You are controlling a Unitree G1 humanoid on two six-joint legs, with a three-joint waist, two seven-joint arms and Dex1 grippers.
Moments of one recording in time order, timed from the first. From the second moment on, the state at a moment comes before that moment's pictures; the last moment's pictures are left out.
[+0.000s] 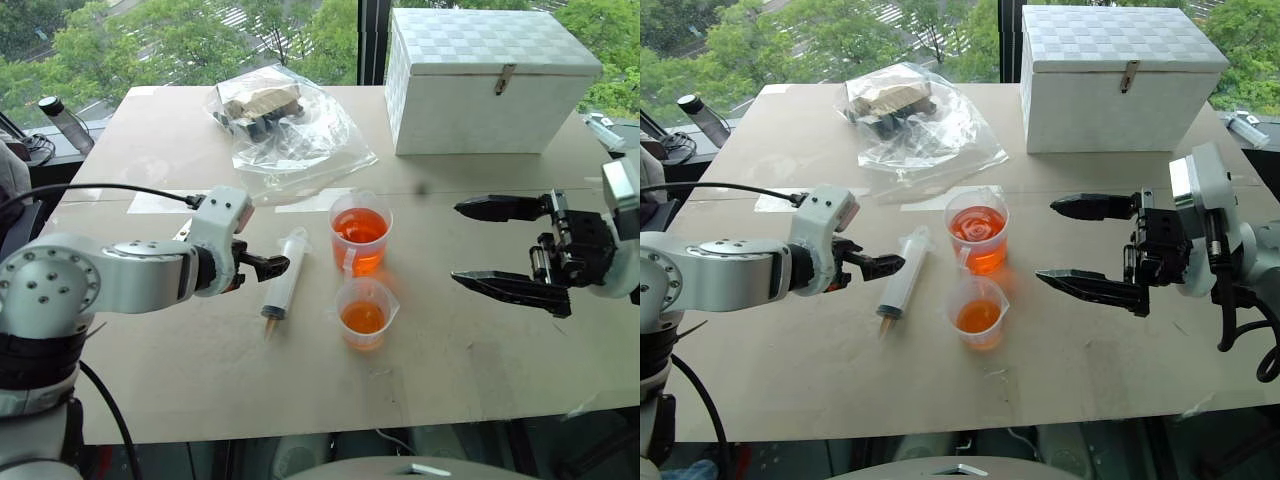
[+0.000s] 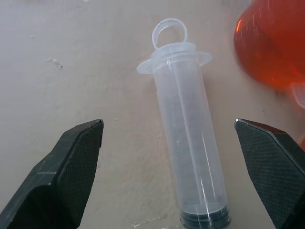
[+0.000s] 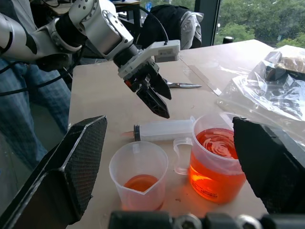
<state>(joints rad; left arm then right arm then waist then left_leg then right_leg) -0.51 1.06 0.01 -0.38 -1.91 1.28 0.75 -0.28 -1.02 -0.29 -0.61 1.22 0.72 0.85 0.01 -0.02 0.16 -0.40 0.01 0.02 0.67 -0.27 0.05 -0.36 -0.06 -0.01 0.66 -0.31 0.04</state>
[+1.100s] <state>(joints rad) -0.84 0.78 -0.36 0.14 -1.95 1.26 1.09 -0.20 -0.97 -0.36 -0.70 1.24 0.76 0.75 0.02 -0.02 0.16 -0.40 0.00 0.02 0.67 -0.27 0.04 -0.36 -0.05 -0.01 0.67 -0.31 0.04</state>
